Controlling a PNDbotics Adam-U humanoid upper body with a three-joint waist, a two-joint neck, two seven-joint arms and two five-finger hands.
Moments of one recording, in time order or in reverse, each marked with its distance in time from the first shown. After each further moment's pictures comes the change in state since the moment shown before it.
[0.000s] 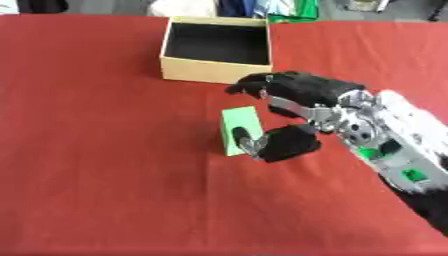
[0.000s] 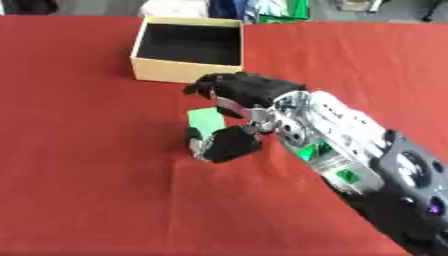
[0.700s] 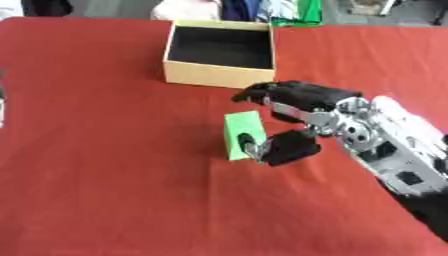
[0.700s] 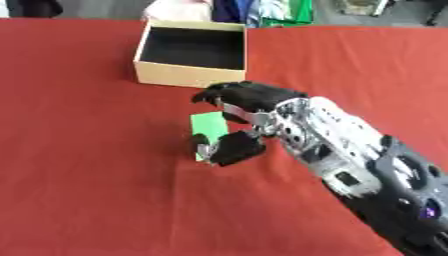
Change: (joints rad) left arm 0.002 -0.008 0.000 0.000 -0.011 0.001 -0.009; right arm 0.004 0.000 -0.013 0.045 -0.038 -0.006 0.006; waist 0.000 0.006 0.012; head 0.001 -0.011
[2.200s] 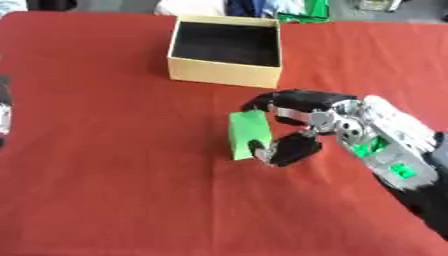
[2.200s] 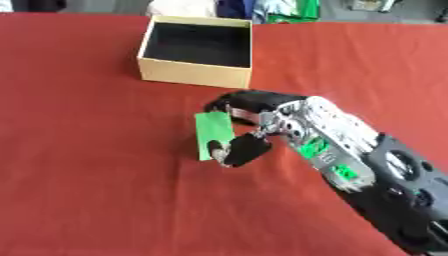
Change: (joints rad) left arm 0.001 -0.018 -0.002 0.000 -0.008 -0.003 -0.030; right arm -0.008 -0.010 0.001 0.095 -0.025 -0.029 0.029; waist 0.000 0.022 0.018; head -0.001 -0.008
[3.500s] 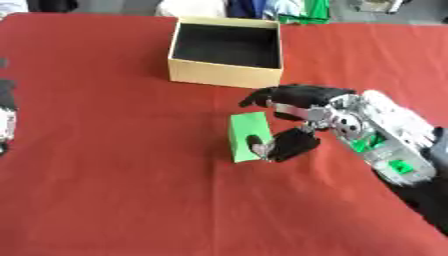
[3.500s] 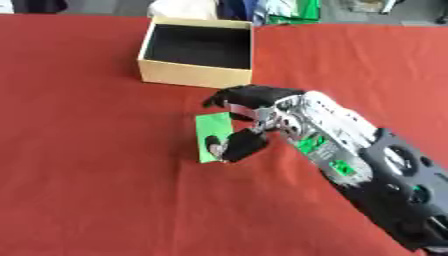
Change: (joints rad) left arm 0.000 -0.007 -0.005 0.000 -0.001 -0.003 -0.015; right arm -0.041 -0.001 0.006 0.015 0.017 -0.004 0.008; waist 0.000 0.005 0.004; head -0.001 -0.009
